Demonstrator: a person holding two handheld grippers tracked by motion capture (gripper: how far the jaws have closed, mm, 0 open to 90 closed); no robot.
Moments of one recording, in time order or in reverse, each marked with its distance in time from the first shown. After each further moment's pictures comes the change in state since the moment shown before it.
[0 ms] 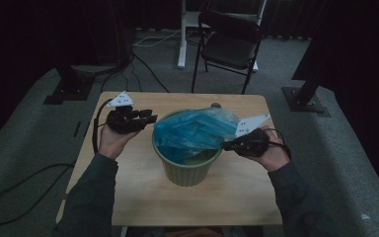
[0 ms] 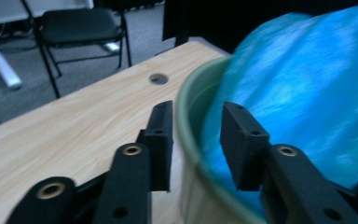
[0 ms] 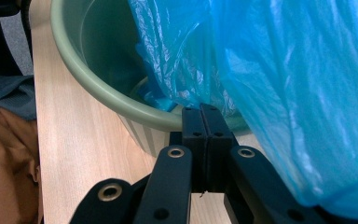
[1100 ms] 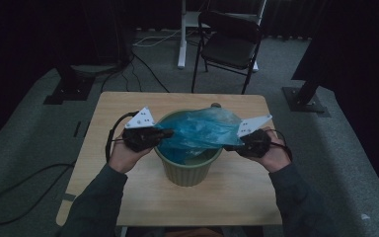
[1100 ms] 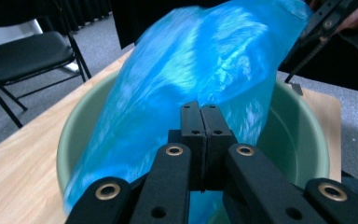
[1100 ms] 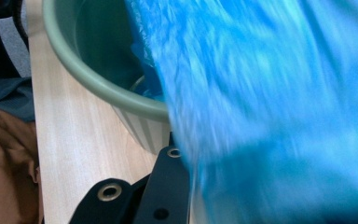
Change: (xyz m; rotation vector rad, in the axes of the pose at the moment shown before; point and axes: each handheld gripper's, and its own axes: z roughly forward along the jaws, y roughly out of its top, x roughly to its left) left arm -0.065 -0.003 0.002 0.024 -0.109 0.211; right arm -0.002 -0.007 0.000 -0.003 -0.004 0.028
